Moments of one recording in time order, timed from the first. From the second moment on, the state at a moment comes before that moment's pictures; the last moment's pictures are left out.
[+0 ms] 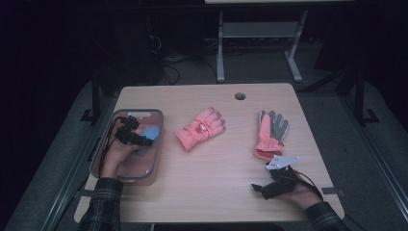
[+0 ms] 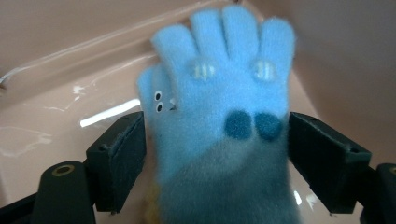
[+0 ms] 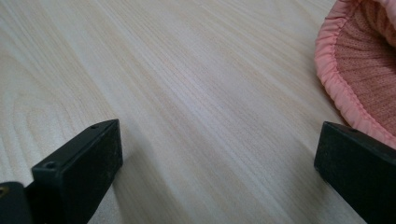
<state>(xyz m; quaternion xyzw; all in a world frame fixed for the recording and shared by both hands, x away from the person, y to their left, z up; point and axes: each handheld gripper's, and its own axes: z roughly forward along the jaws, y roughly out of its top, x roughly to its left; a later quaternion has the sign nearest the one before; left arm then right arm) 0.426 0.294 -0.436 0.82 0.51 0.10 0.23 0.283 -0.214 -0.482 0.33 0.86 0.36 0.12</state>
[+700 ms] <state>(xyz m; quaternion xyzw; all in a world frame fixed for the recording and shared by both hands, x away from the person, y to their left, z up) 0.394 0.272 -0.363 0.81 0.45 0.10 0.35 0.283 -0.215 -0.482 0.33 0.86 0.36 0.12</state>
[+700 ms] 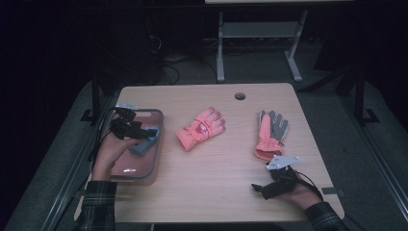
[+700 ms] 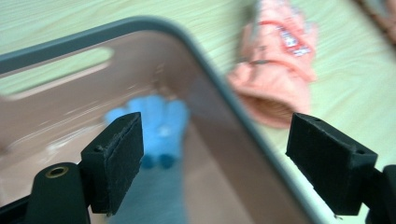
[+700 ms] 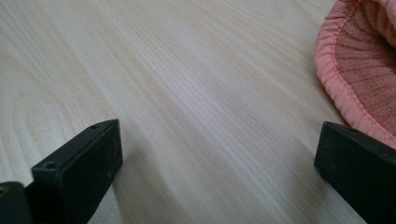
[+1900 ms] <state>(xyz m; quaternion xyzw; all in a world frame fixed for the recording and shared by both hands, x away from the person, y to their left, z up) 0.315 0.152 -0.402 0.87 0.31 0.10 0.36 0.284 -0.214 -0.482 0.33 0.86 0.36 0.12</state>
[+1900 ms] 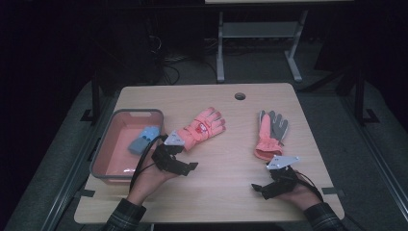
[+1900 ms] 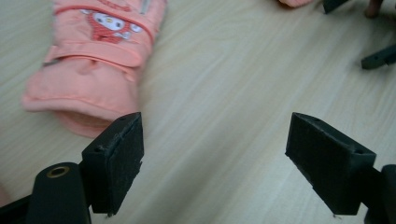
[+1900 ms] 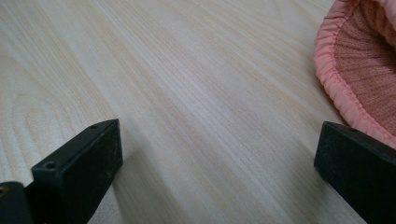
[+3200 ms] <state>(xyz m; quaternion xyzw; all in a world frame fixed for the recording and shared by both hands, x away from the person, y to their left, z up) 0.277 0.155 -0.476 0.89 0.25 0.10 0.37 0.352 -0.246 -0.410 0.41 0.82 0.38 0.14</state>
